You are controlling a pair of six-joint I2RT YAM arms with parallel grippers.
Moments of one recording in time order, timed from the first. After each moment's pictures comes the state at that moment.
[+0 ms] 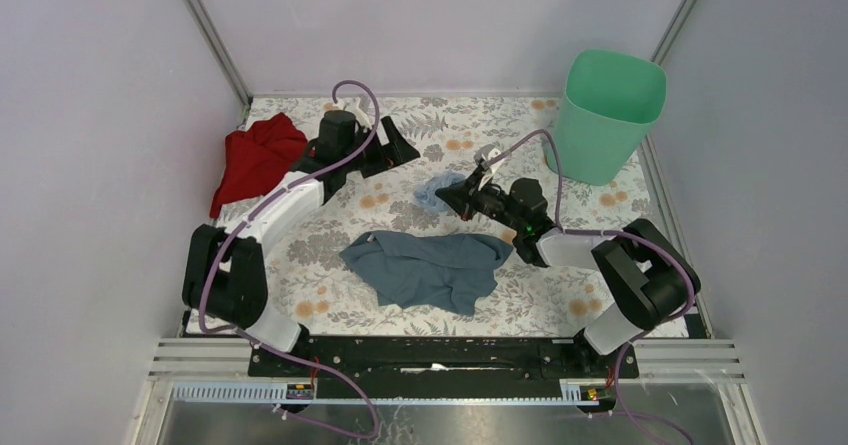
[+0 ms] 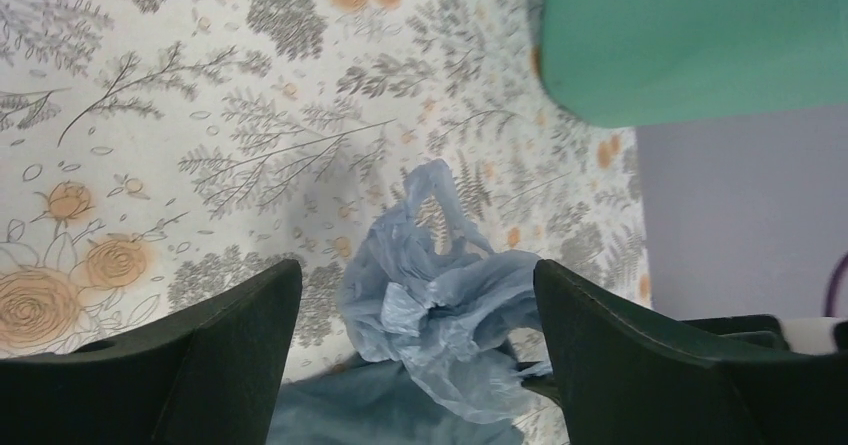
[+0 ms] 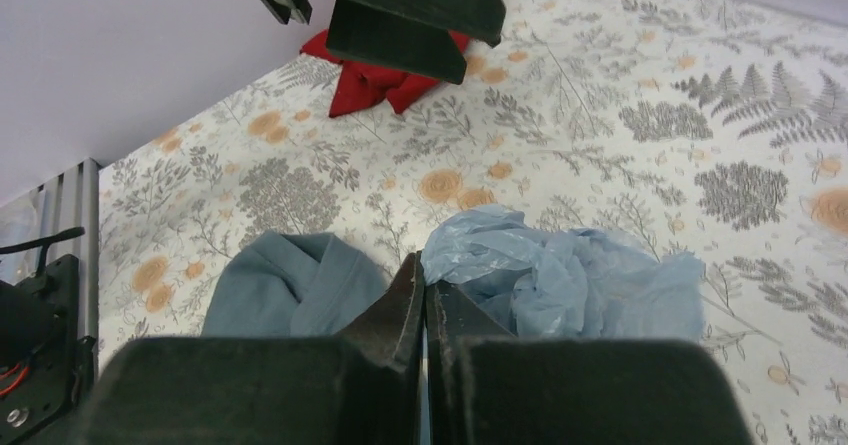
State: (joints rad) left arm -0.34 1.52 1.12 -0.08 0.34 -0.68; right arm 0.58 1.58 0.60 0.99 -0.43 0.26
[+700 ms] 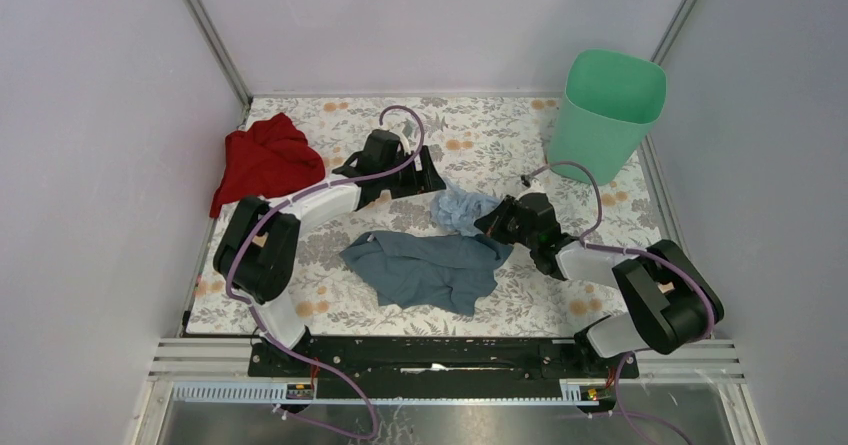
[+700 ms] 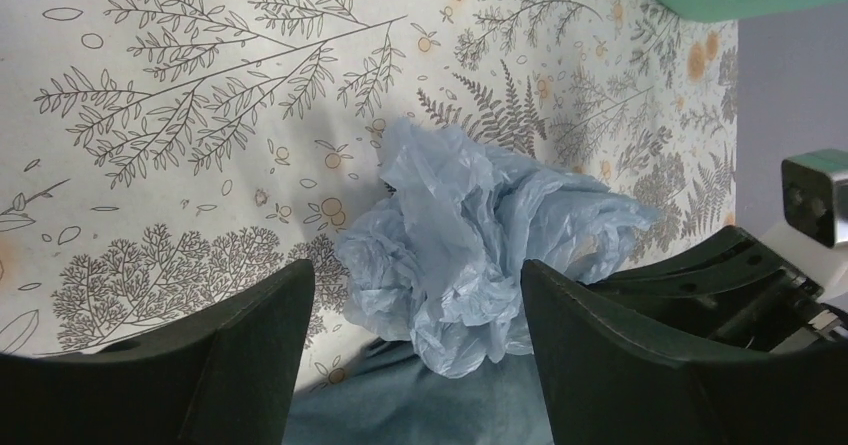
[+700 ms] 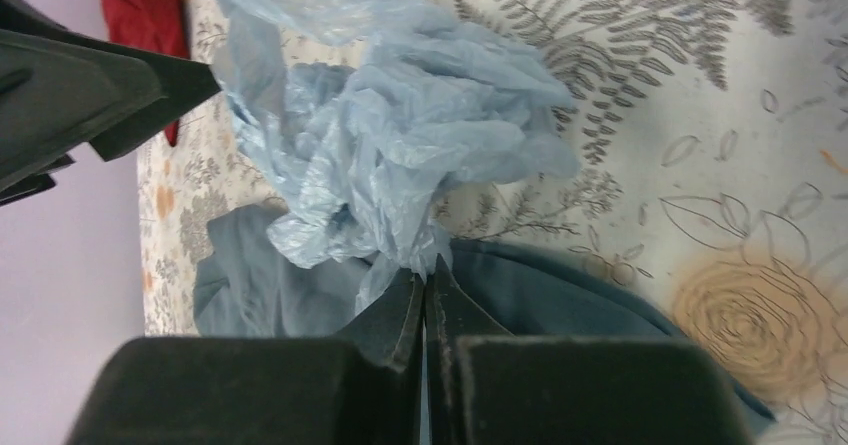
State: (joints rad) left arm -0.50 1.74 1.12 -0.05 0.28 -0.64; right arm 0.49 1.46 0.45 0.49 -0.14 0.86
